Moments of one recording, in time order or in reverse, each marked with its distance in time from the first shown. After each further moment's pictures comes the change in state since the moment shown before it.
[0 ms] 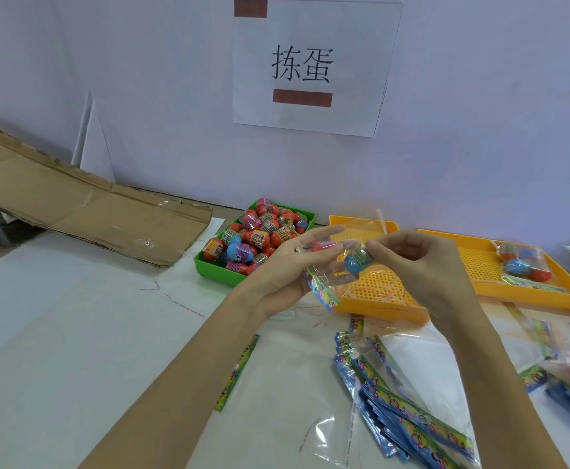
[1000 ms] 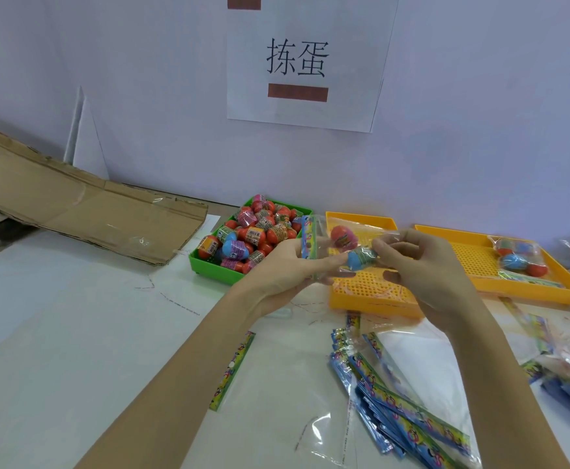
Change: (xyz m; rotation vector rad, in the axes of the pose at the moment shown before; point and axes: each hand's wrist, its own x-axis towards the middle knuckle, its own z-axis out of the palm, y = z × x) left_hand 0.002 -0.004 0.000 0.274 0.019 -0.024; right_hand -0.003 -0.005 -0.002 0.083 -0.023 0.226
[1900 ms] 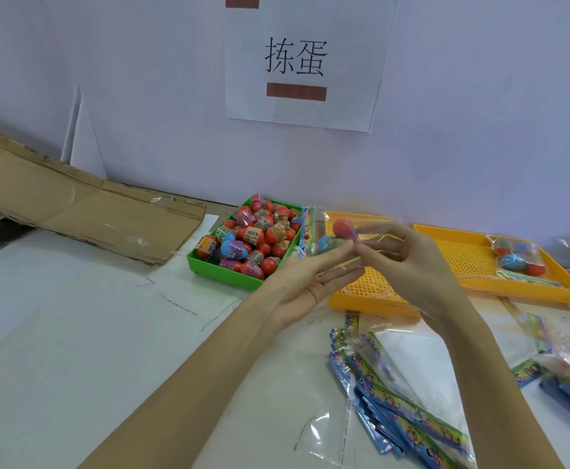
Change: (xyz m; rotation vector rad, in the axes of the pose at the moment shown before) left_hand 0.001 -0.008 0.026 -0.549 0.085 -0.097; right_hand -0.001 -0.001 0.005 -0.113 -0.140 -0.211
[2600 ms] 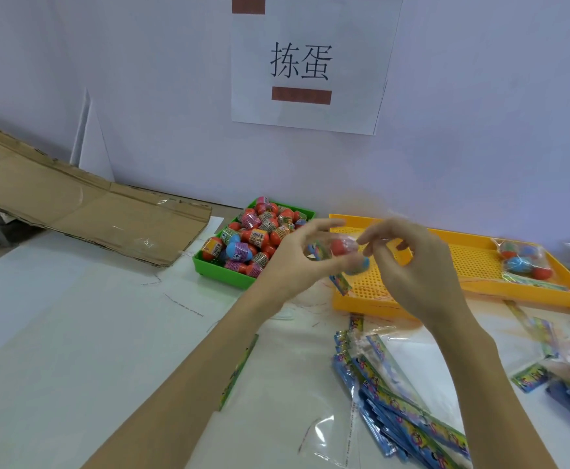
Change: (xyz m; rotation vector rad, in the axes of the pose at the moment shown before) left_hand 0.000 0.017 -0.015 0.927 0.074 0.415; right_hand -0.003 -0.007 0.007 -0.375 0.162 -0.343
